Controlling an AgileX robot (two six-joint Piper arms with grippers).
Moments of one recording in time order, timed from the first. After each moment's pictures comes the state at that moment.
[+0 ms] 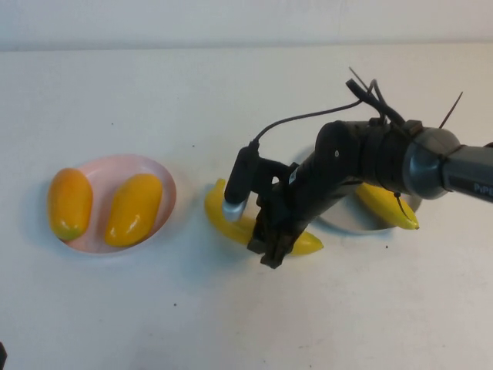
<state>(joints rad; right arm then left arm) 0.64 2.03 -1.46 0.38 0.68 -0.97 -0.10 -0.01 0.03 -0.03 0.38 -0.06</state>
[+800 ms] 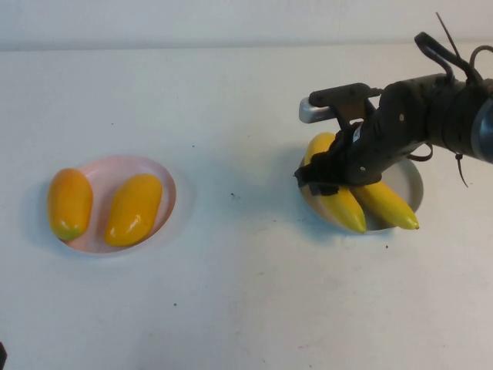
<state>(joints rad) 0.48 1.94 -1.45 0.10 0.66 0.05 -0.10 -0.01 0.03 -0.03 0.38 -0.06</state>
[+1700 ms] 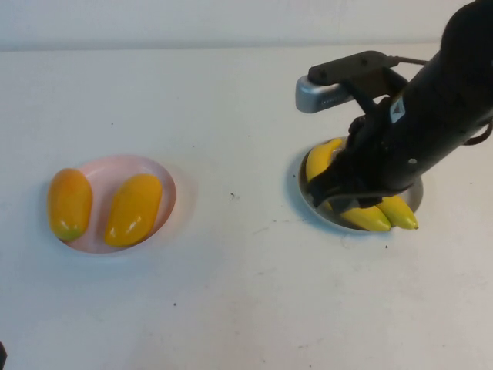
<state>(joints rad) 0.62 1.57 -1.45 0.12 1.12 0.05 -0.10 -0.01 0.03 -0.03 0.38 -0.06</state>
